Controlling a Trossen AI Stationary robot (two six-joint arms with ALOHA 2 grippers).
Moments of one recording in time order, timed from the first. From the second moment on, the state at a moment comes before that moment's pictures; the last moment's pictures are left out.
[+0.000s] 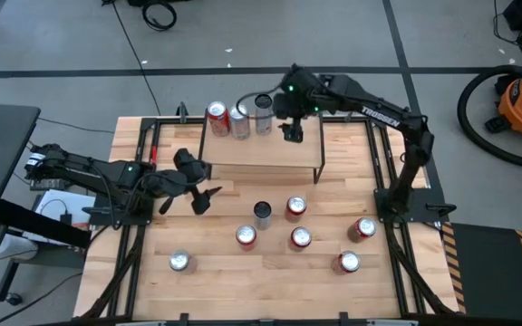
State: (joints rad) left arm -0.20 0.96 0.83 -0.50 -0.59 -0.31; right arm -0.40 1.76 1.95 -1.09 0.08 -0.41
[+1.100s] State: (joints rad) left arm -0.23 0.96 0.83 -0.49 -0.59 -0.34; right arm 0.13 1.73 1.57 -0.69 0.06 -0.20
